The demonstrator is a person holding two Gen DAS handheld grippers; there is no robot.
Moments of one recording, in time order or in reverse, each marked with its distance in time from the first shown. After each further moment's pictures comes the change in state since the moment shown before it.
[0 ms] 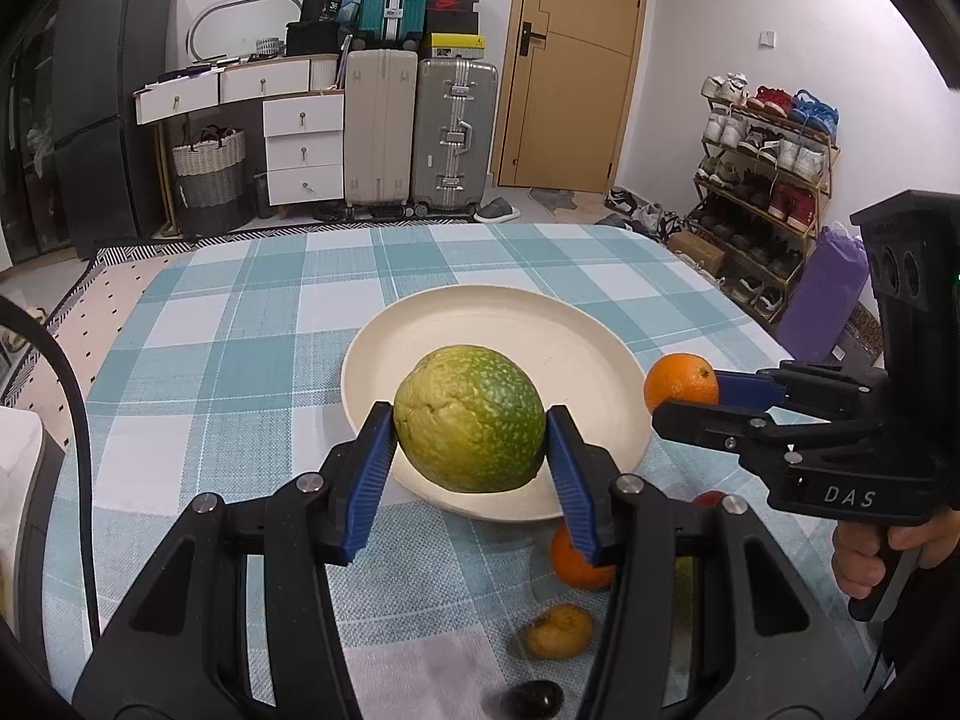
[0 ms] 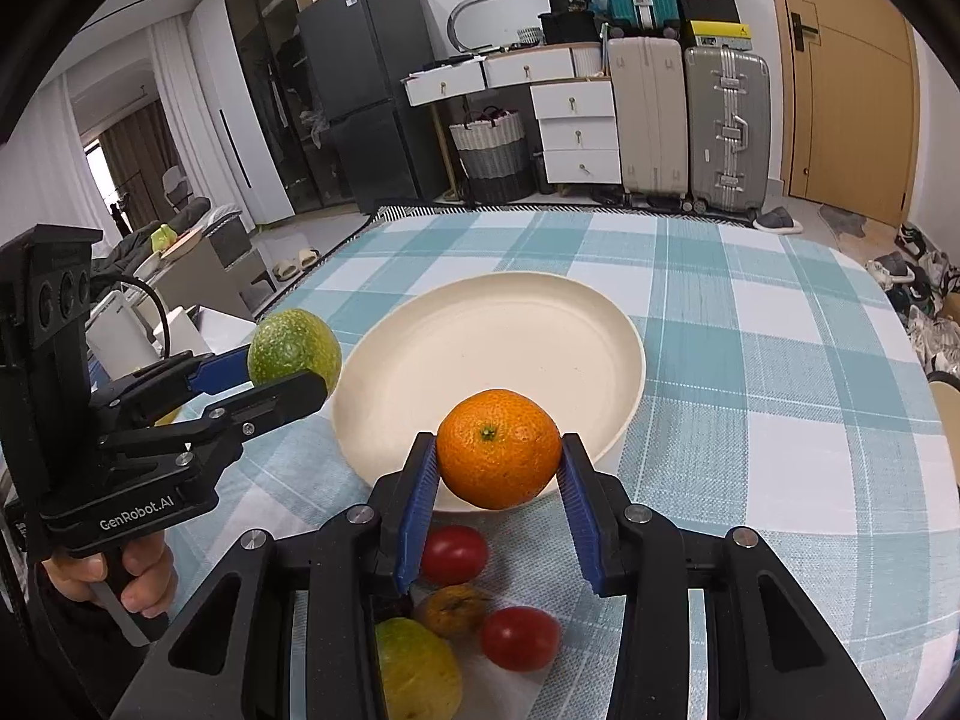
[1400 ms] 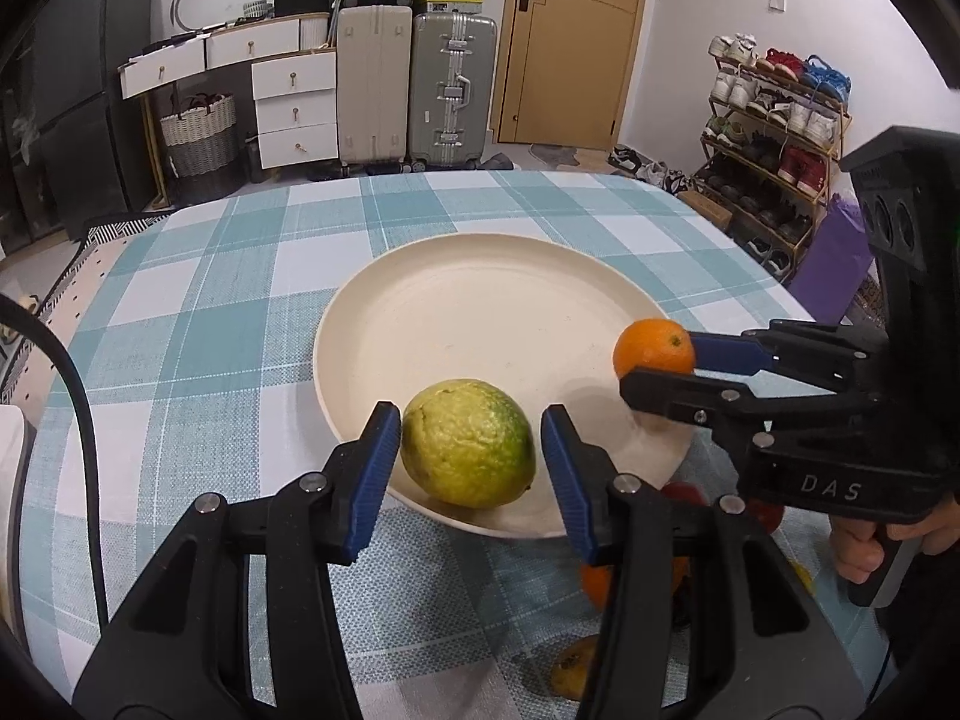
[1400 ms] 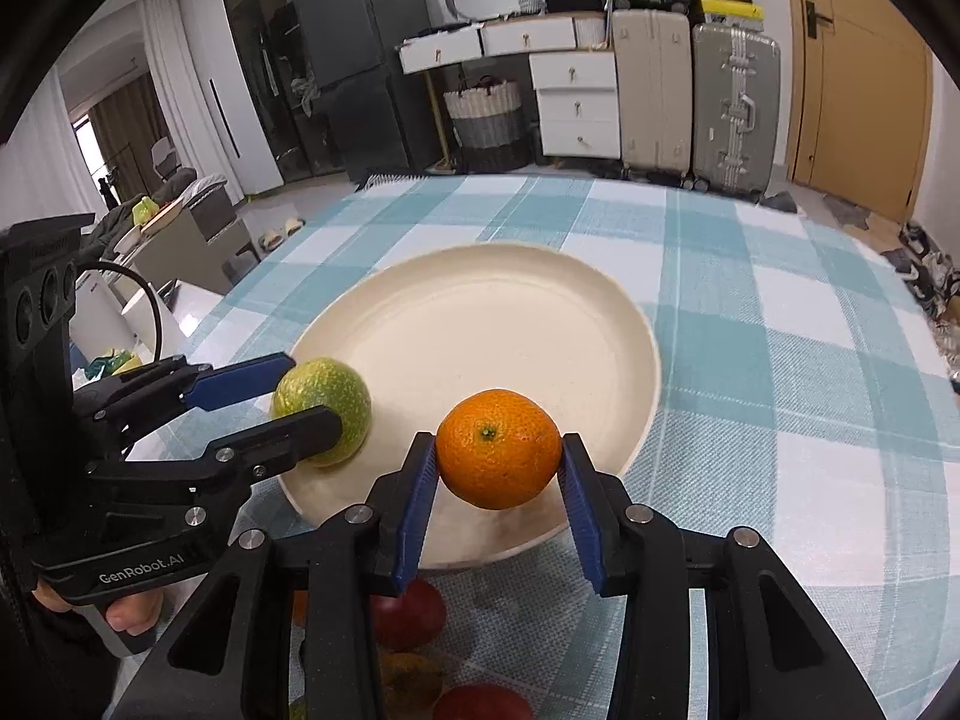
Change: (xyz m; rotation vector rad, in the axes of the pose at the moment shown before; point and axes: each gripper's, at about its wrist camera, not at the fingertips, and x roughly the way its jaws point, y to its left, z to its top) left arm 0.051 0.009 -0.005 0.015 0.095 -0.011; right arm 0.047 -0.011 0.011 -0.031 0.052 -0.032
